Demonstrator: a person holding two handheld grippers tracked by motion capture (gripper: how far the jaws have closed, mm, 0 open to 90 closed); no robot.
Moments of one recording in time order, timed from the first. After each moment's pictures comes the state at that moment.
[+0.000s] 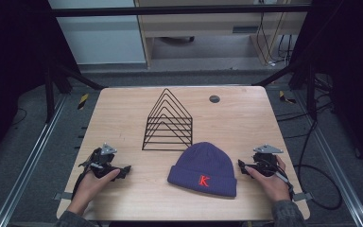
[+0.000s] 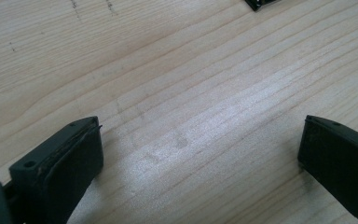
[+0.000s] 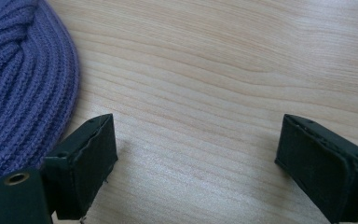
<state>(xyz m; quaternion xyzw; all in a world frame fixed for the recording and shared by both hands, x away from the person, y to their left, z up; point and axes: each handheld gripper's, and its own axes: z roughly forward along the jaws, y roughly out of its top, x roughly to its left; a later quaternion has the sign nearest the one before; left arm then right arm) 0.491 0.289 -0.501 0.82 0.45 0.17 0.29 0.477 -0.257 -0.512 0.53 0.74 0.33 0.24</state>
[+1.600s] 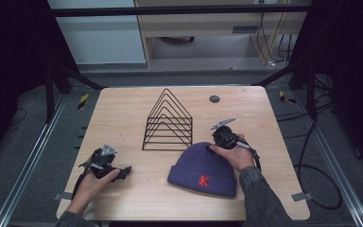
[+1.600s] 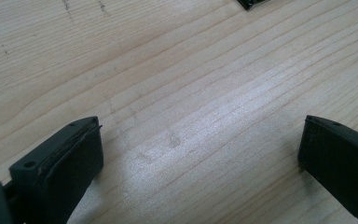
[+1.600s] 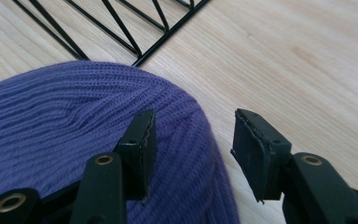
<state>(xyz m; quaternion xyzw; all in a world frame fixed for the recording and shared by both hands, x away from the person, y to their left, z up) 0.489 0.288 -0.502 0.83 0.45 0.17 0.30 0.554 -0.141 -0.466 0.42 0.85 0.30 0.12</state>
